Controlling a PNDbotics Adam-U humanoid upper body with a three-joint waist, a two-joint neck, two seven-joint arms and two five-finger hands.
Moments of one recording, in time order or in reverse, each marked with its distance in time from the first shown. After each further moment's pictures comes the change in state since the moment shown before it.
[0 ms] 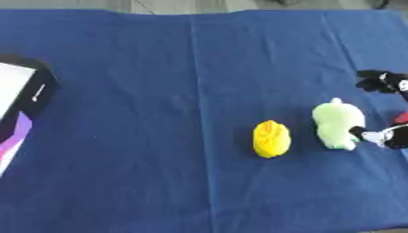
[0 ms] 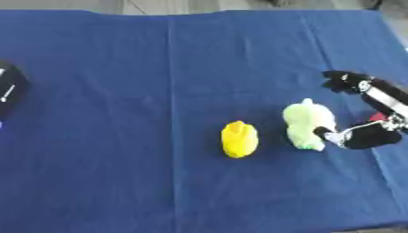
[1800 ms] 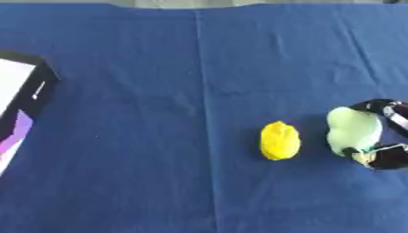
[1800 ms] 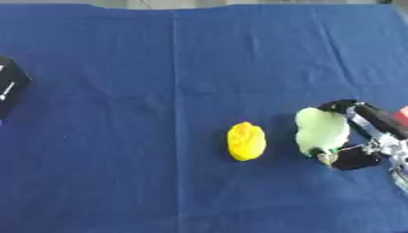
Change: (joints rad) left arm -0.021 -0.002 -0.007 -0.006 0.007 0.000 -0.001; right arm 0.004 0.061 0.058 0.000 0.146 0.164 -0.049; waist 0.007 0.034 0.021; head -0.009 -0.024
